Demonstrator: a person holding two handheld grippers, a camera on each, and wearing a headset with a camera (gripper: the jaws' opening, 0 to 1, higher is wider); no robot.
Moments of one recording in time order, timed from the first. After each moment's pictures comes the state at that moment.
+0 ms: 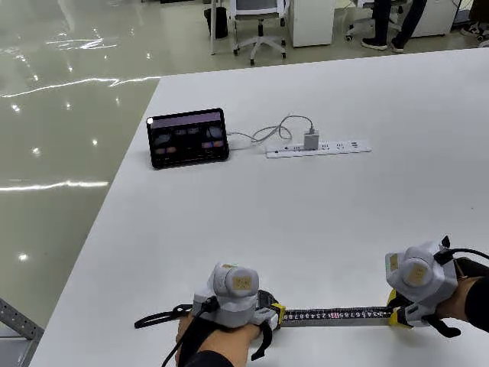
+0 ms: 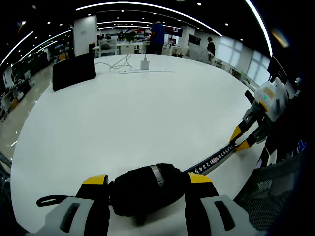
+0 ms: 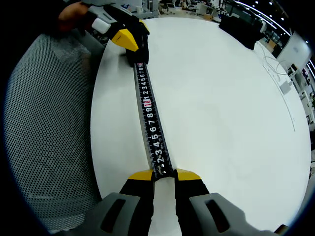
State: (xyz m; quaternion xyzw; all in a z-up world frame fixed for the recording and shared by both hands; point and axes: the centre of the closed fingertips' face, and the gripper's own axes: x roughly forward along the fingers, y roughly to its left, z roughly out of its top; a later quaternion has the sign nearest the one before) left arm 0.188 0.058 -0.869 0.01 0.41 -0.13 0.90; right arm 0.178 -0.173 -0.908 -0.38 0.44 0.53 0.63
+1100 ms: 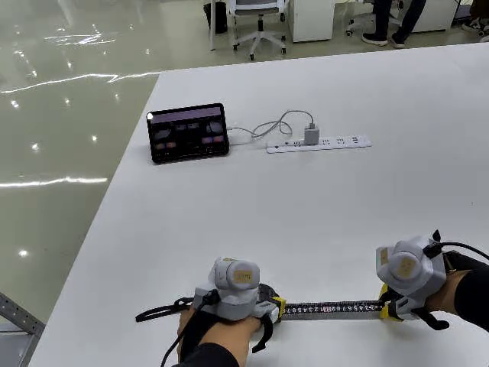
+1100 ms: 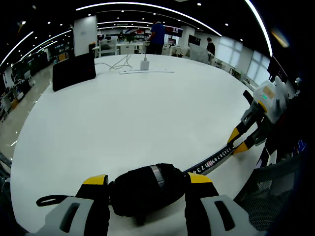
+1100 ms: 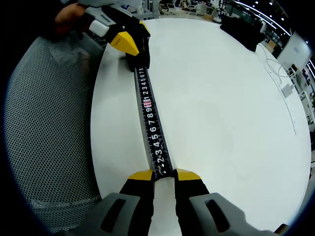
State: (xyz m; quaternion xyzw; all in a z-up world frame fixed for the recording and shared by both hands) left arm 0.188 0.057 -0.870 0.01 0.41 -0.13 0.90; right arm 0.177 -0.159 -0.909 -0.37 0.44 0.53 0.63
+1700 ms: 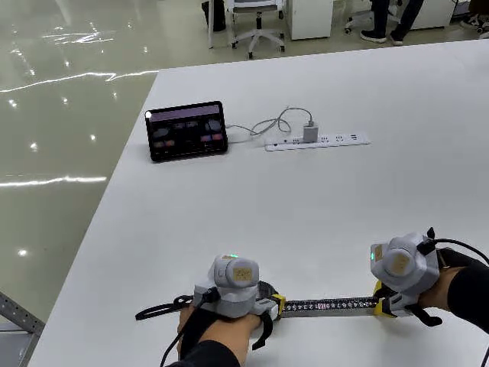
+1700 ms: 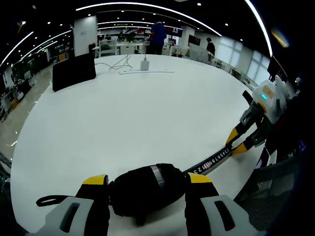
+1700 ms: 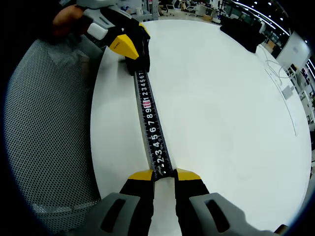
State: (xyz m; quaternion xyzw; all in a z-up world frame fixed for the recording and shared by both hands) left arm 0.188 0.057 -0.869 0.01 0.40 -0.13 0.91; right arm 0.178 -0.151 -0.908 -0.37 0.43 0.53 0.63
